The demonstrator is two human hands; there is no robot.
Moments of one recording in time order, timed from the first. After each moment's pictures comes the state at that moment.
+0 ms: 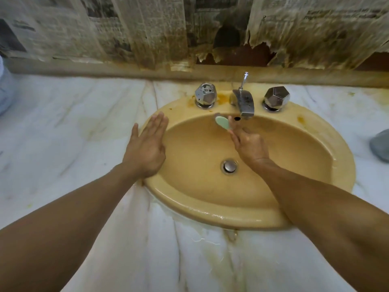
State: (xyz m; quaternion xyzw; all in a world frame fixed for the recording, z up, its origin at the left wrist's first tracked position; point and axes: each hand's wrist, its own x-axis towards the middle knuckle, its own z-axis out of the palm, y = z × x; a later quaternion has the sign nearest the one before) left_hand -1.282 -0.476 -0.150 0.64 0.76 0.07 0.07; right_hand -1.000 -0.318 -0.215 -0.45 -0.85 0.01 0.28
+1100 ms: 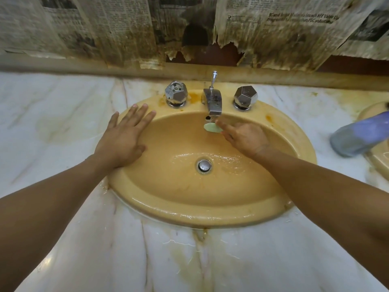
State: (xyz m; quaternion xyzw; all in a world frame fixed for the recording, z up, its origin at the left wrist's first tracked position) left_hand -1.275 -0.442 -0.143 0.69 0.72 0.02 0.03; right_hand -0.929 -0.276 -0.179 -0.35 -0.93 -0.05 0.08
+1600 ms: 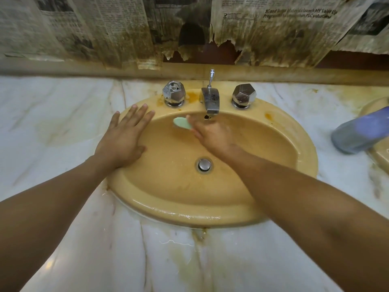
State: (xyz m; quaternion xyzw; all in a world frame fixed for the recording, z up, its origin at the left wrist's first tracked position) left_hand -1.271 -0.438 -0.144 0.69 0.72 0.01 0.02; right_hand -1.010 -0.313 -0.169 -0.41 -0.90 0.09 0.09
